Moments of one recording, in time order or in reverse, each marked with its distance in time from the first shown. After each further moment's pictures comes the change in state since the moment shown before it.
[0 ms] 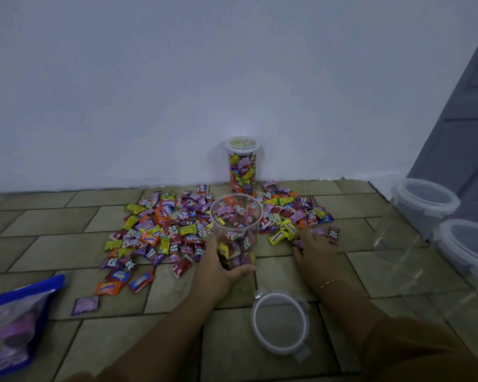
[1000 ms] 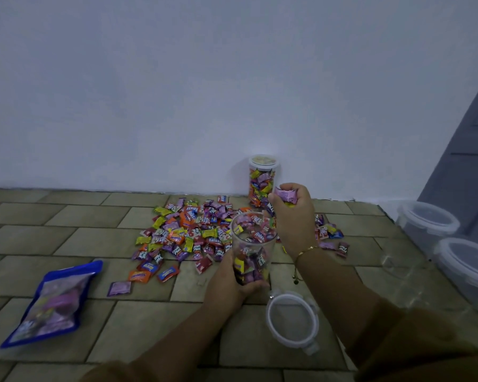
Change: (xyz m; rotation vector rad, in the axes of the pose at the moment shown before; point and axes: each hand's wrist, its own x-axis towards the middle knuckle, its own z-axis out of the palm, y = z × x) left_hand -0.038 0.006 -0.013 0.024 -0.006 -0.040; right_hand 0.008 -0.153 -0.090 1.088 0.206 0.074
